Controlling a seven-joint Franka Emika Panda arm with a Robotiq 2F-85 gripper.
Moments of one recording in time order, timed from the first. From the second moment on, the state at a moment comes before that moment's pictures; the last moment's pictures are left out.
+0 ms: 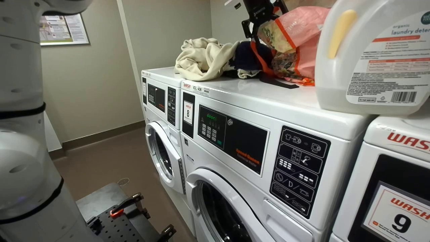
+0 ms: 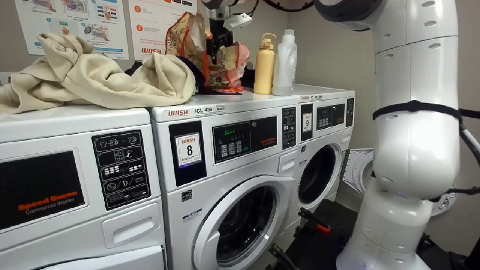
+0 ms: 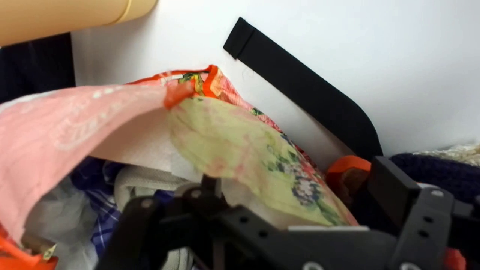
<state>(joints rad) -0.07 0.27 -0.08 -1.27 -0.31 1.84 -0.25</state>
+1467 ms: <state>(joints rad) 0.00 0.27 -0.07 -1.18 -0.24 1.66 0.09</state>
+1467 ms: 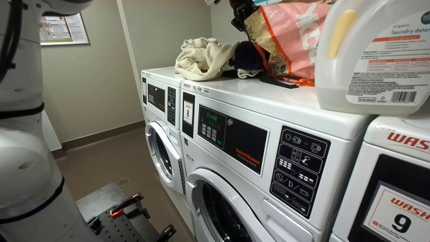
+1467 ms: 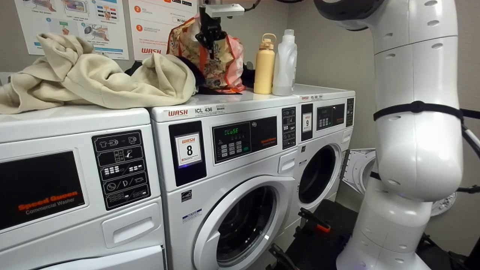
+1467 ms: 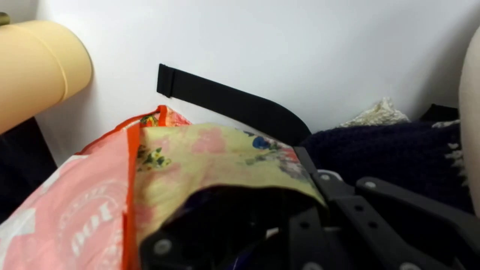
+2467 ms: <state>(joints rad) 0.06 0.12 -0.01 -1.23 -0.10 1.66 0.11</state>
